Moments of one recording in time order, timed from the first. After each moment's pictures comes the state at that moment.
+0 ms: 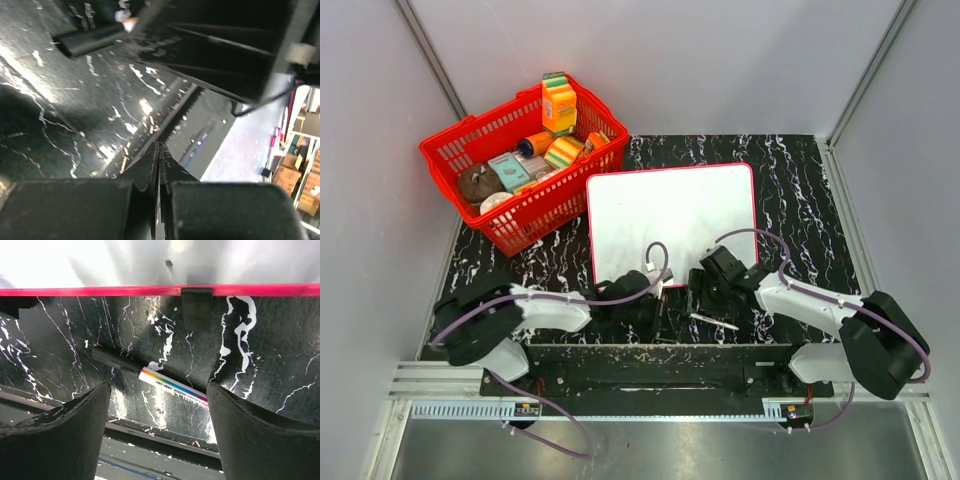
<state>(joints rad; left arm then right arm) -1.06 1.47 0.56 0.24 0.38 -0.86 0.72 1.30 0.62 -0.44 -0.05 0.79</state>
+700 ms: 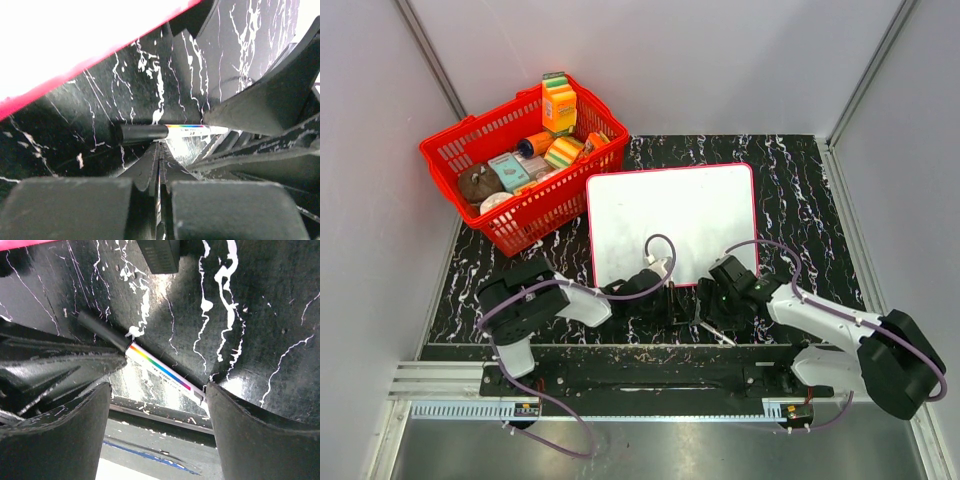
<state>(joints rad) -1.05 1.77 0.63 0.51 0.17 -1.02 0.72 1.17 0.54 -0.51 -0.10 0.87</state>
